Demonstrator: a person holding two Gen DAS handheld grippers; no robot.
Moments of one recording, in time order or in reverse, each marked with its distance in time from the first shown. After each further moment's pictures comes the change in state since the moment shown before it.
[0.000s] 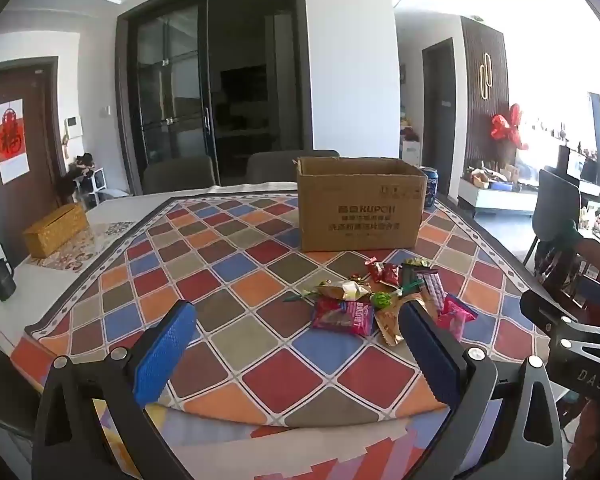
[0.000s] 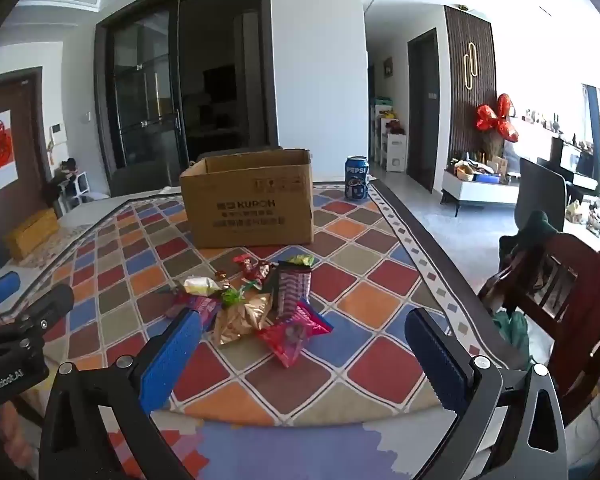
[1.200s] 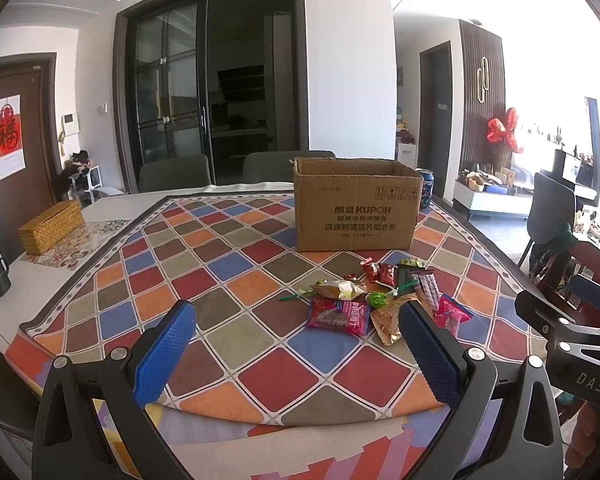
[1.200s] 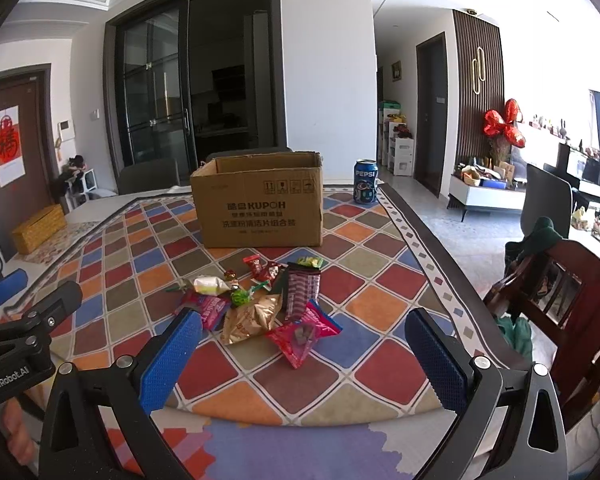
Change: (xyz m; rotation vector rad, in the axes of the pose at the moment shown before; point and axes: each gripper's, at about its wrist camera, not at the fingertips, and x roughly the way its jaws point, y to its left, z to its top) left arm -0.007 0.001 -0.001 -0.011 -0.017 -0.019; right arm -0.003 0.006 0.000 -0.033 -0.009 0.014
